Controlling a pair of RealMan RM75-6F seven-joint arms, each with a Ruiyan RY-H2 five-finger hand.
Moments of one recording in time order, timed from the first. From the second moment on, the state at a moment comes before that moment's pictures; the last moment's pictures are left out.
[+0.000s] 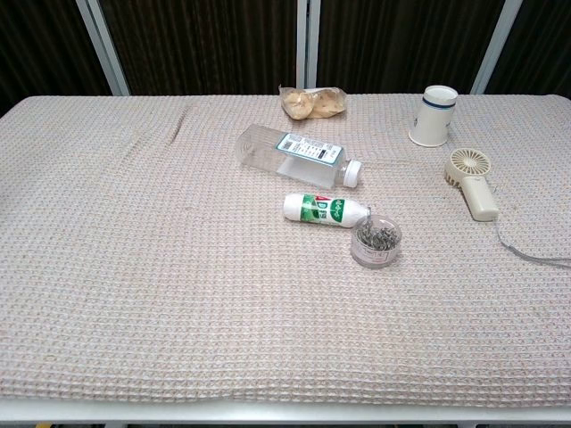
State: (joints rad) left arm -0.08 -1.18 -0.05 -1.59 1.53 1.56 0.11; right arm 0.01 -1.14 0.05 -1.59 -1.55 1.56 -0.08
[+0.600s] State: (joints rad) left arm -0.08 -1.18 -0.05 -1.58 1.54 1.56 0.09; right arm 0.02 -1.14 0.05 -1.59 -1.56 1.55 -0.09
